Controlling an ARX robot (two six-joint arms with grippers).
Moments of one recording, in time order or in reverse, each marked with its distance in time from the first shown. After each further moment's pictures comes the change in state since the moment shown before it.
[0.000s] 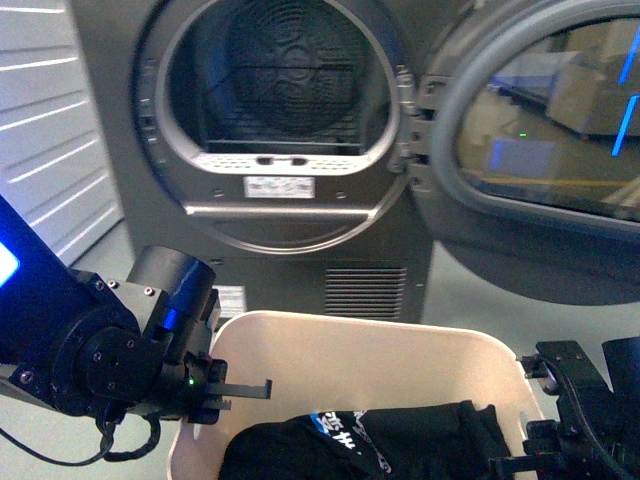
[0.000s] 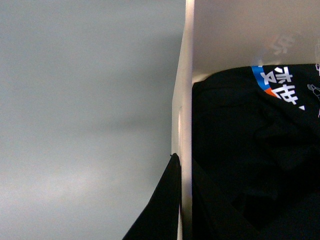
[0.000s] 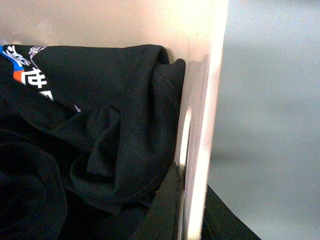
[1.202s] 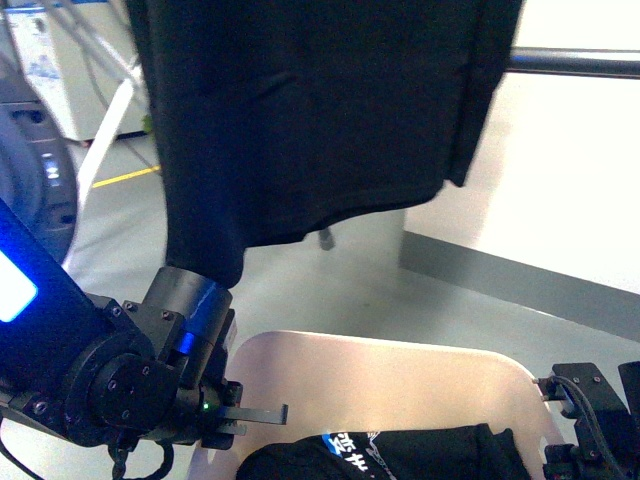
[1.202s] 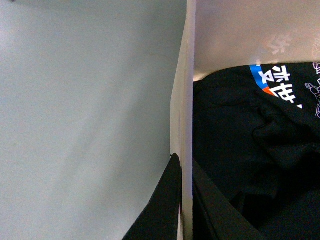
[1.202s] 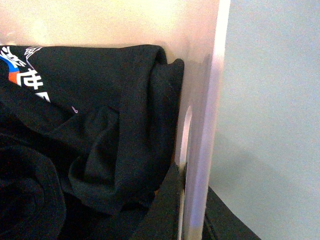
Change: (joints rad) left arm -0.009 -0.003 -0.001 0.003 0.000 0.001; right arm -0.009 0.001 -0.002 0.002 0.005 -0.002
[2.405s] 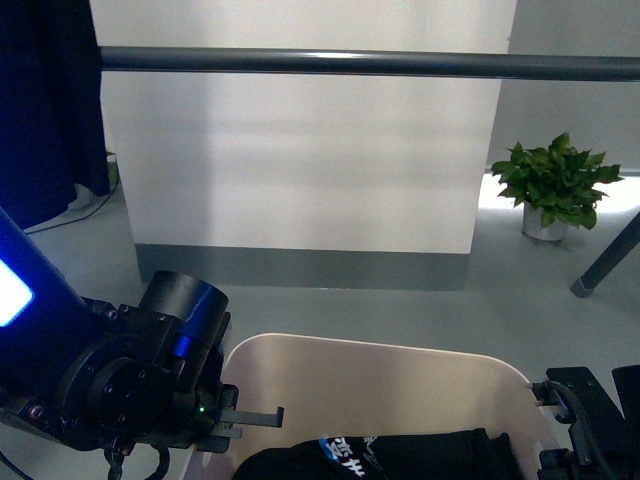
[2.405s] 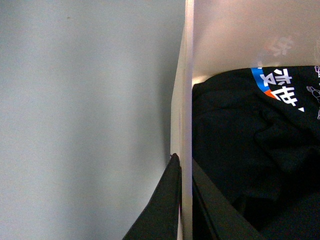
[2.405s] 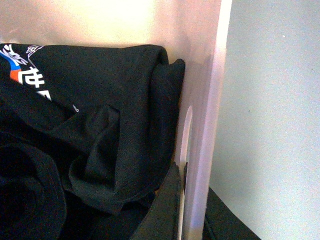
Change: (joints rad) left arm -0.001 0.000 0.003 0.000 -0.002 0.000; right arm 0.001 -0.001 -0.005 0.000 -0.002 -0.002
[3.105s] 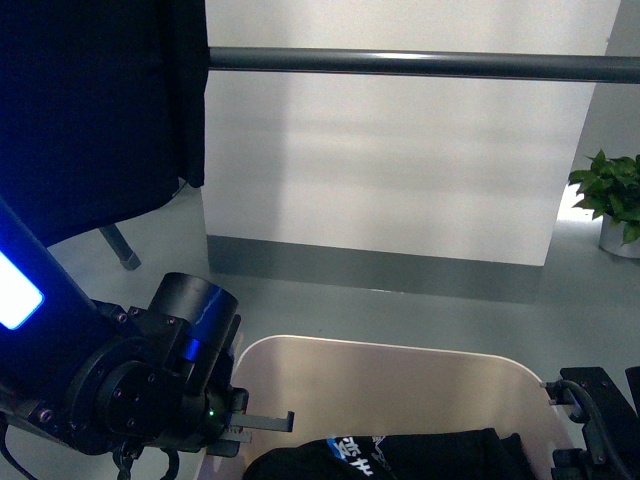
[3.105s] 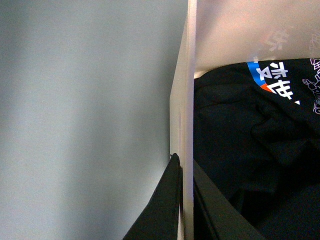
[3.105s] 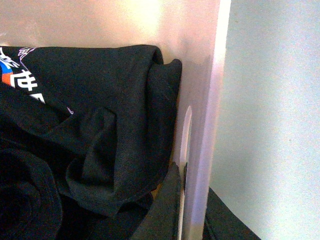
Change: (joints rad) left arm -0.007 0.000 -0.003 0.000 0.006 0.000; right arm -0.008 0.000 0.005 0.000 0.006 0.002
